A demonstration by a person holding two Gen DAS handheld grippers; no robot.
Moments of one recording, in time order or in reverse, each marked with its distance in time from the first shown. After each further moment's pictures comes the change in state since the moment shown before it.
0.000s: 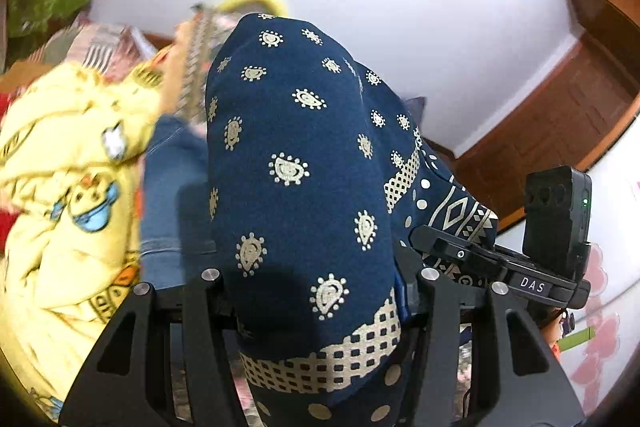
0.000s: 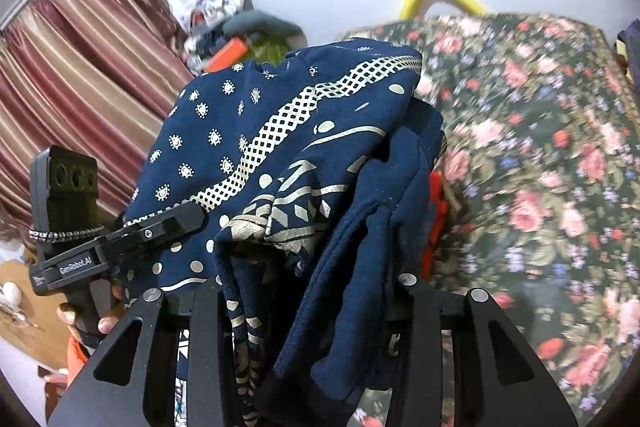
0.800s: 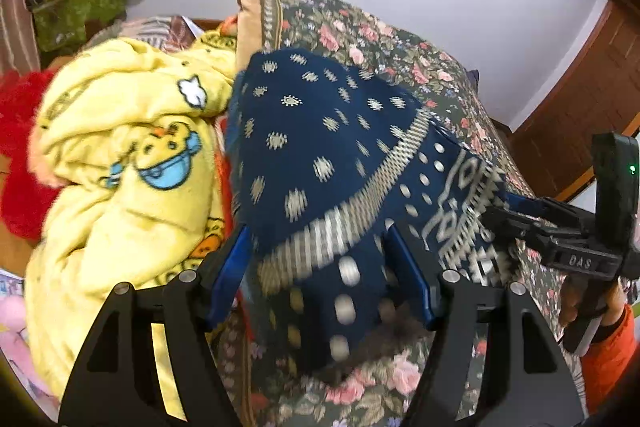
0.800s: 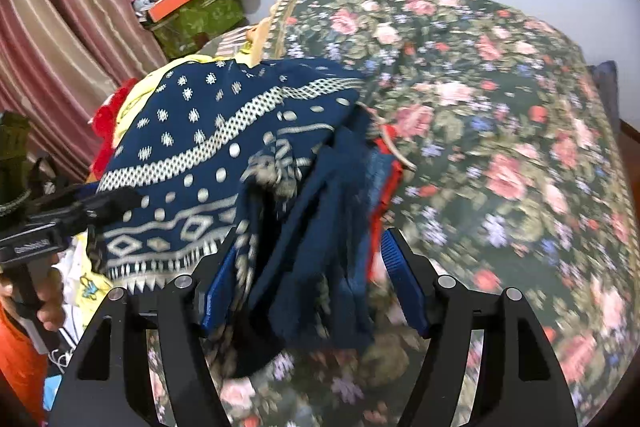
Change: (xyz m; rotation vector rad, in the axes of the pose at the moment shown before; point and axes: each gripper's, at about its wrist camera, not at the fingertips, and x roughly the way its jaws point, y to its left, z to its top) left arm 0.006 0.057 -0.071 0.117 -0.008 0.210; right arm 0.029 0.009 -0.057 -0.141 0.044 -0.344
